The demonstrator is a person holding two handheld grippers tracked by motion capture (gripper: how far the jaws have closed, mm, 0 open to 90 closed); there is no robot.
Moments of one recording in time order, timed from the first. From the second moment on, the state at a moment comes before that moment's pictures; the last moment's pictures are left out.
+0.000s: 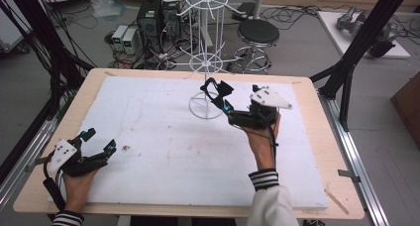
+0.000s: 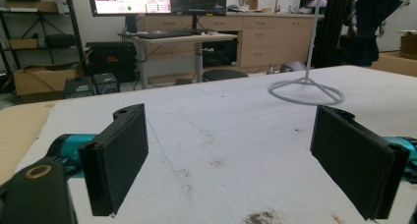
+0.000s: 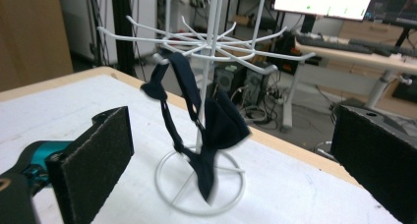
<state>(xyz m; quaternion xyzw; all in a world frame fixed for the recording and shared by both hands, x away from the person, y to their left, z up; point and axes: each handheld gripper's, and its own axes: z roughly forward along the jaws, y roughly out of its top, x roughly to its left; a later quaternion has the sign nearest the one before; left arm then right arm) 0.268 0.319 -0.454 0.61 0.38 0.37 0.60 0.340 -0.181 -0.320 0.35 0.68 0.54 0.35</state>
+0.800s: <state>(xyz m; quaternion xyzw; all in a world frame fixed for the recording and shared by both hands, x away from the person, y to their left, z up) 0.267 0.320 -0.454 0.60 0.37 0.37 0.60 0.250 -0.282 -0.448 0.39 0.58 0.60 0.39</state>
